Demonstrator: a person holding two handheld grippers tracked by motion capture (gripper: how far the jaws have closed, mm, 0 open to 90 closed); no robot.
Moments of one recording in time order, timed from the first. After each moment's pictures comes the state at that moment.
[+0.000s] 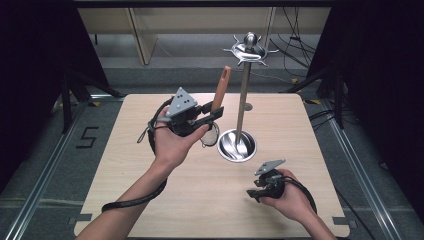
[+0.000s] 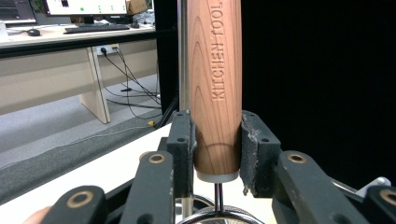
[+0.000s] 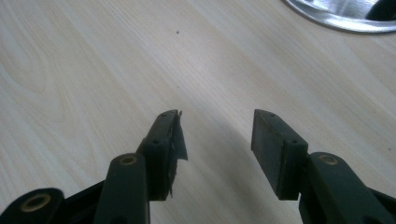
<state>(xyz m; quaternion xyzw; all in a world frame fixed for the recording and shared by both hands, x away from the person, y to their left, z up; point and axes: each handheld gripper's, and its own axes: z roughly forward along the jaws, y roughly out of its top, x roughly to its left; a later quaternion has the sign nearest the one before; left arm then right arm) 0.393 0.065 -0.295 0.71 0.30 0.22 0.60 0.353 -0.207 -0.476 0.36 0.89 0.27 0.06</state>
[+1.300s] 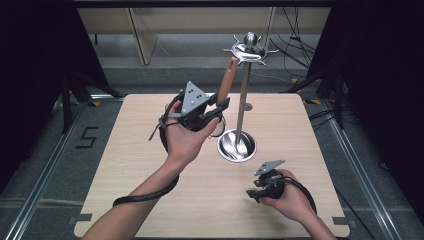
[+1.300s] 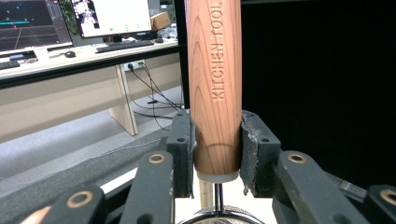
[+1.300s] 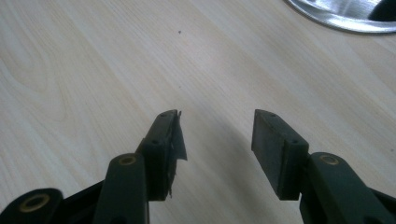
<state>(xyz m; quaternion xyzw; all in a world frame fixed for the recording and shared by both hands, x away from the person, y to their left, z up) 0.397 0.041 -0.285 0.69 0.31 0.29 0.59 0.352 -0.206 -0.475 0.36 0.89 0.27 0.06</state>
